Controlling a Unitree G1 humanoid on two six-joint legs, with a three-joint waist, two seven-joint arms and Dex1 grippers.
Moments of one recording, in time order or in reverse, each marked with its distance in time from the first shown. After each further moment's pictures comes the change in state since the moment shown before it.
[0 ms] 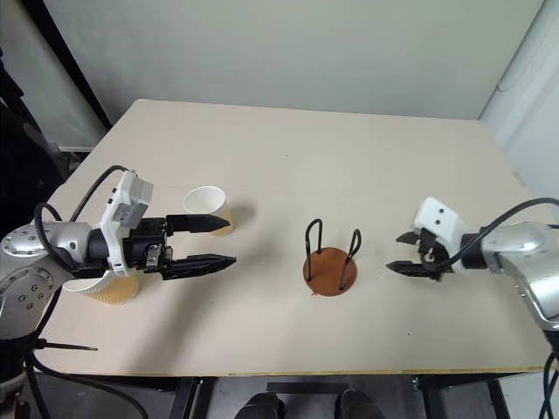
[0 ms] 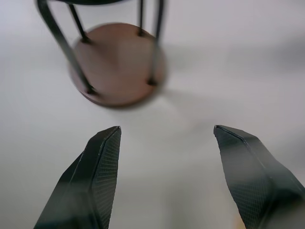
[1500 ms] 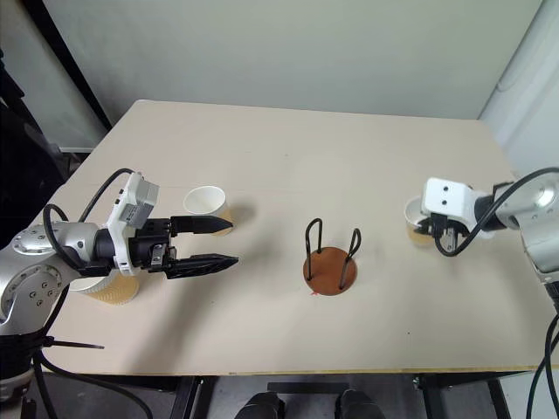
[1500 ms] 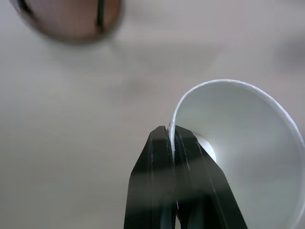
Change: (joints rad) left arm 0.002 -0.015 -0.019 0.026 0.030 -0.017 -0.018; right arm -0.319 -0.025 0.132 0.193 -0.320 -0.289 0.249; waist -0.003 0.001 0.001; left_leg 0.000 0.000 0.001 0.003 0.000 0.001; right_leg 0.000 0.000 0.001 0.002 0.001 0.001
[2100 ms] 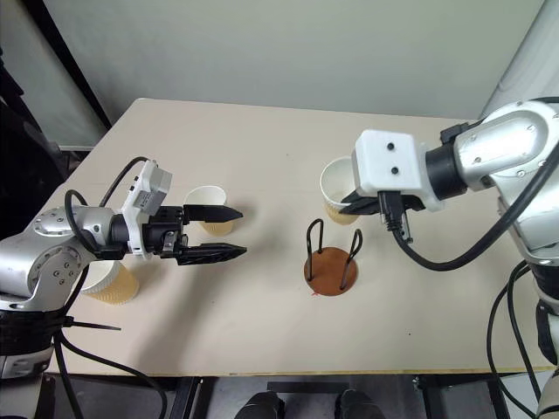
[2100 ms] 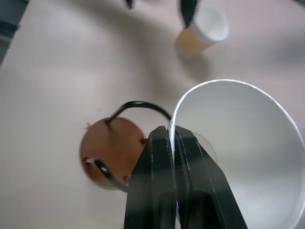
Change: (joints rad) left arm -0.145 -0.045 -0.097 0.111 0.075 -0.043 -0.065; right arm -0.258 0.113 0.093 -0.322 0.205 0.224 0.065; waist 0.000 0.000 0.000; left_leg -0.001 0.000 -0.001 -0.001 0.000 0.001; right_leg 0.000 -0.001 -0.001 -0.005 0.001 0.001
